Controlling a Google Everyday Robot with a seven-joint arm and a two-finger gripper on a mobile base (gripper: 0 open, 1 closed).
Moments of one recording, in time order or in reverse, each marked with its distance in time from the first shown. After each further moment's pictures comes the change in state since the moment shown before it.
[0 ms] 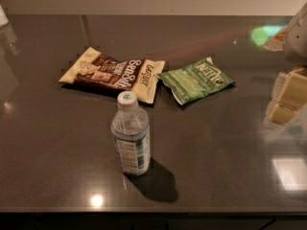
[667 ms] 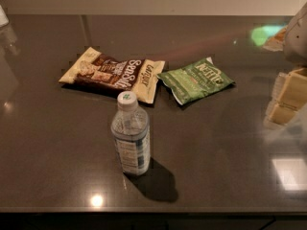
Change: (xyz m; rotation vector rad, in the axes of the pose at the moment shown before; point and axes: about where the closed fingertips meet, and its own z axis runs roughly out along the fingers) arm 0.000 0.000 0.000 0.000 0.000 0.000
